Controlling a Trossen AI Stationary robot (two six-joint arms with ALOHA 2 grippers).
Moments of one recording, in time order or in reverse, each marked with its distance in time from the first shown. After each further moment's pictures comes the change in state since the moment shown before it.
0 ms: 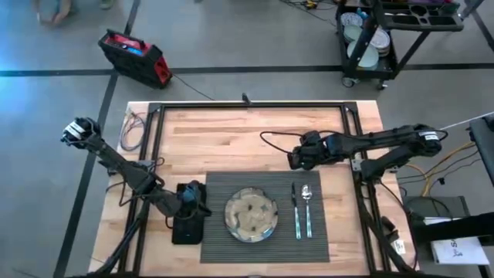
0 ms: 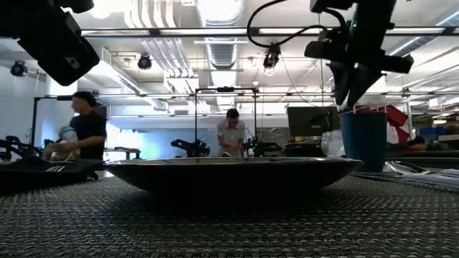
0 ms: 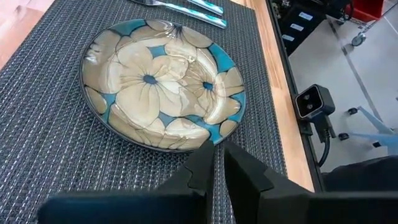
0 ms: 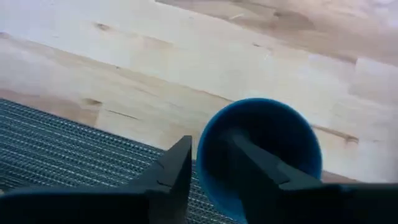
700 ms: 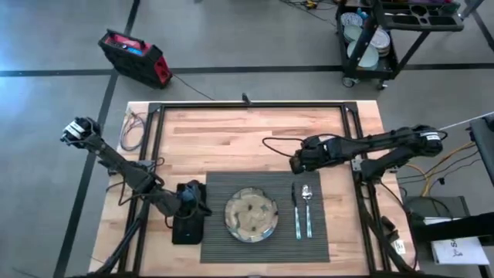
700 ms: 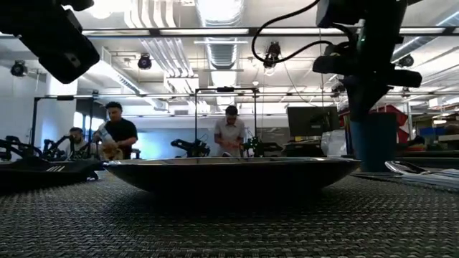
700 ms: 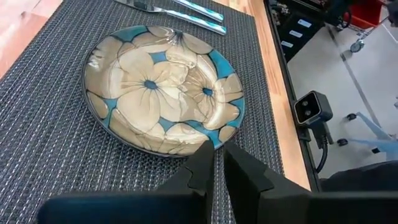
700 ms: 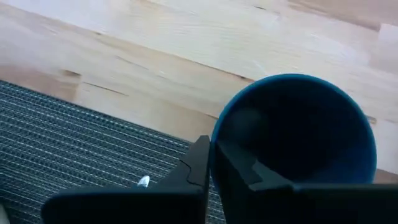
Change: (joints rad) left arm 0.000 -0.008 0.000 0.007 -0.014 -0.003; right arm -0.018 -0.005 -0.140 0.116 -0.078 -0.002
